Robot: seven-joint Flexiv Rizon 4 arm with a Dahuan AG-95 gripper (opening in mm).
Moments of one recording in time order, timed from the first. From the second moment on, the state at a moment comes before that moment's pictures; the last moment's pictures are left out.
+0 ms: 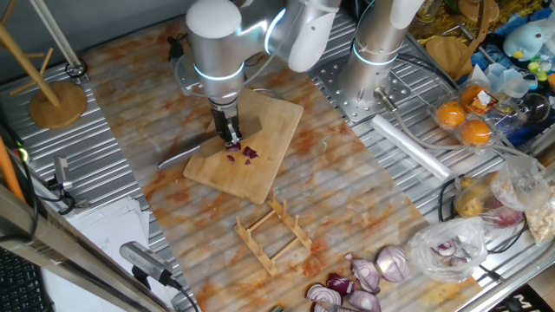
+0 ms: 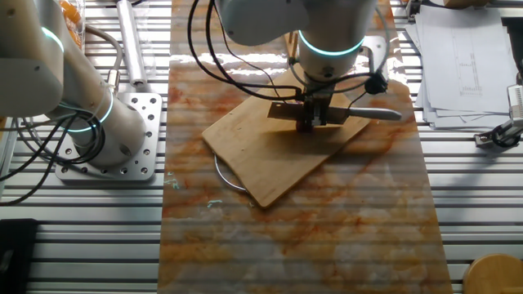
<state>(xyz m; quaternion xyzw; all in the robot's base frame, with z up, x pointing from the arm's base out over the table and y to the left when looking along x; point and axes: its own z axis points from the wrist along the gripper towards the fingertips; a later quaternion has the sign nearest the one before) 0.476 0.023 0.062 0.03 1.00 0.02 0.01</state>
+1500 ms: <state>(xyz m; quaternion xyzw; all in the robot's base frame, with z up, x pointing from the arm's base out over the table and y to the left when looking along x) 0.469 0.032 0.048 0.00 1.00 0.02 0.02</state>
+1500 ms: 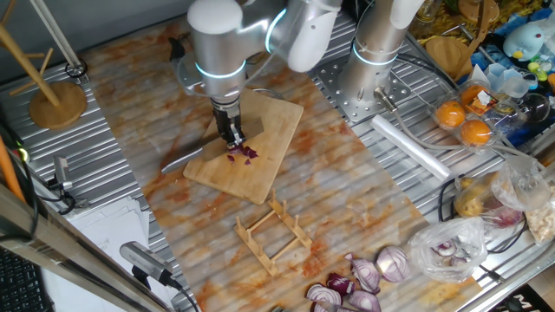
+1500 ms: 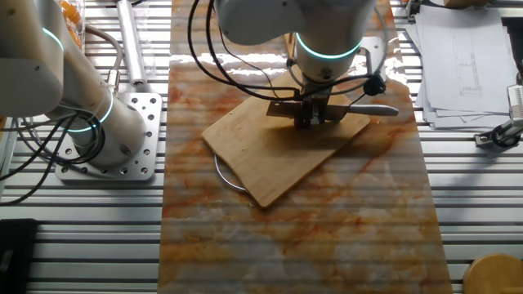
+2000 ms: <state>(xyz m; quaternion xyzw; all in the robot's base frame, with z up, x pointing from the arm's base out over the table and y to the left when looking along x) 0.469 0.032 0.048 0.00 1.00 0.02 0.01</state>
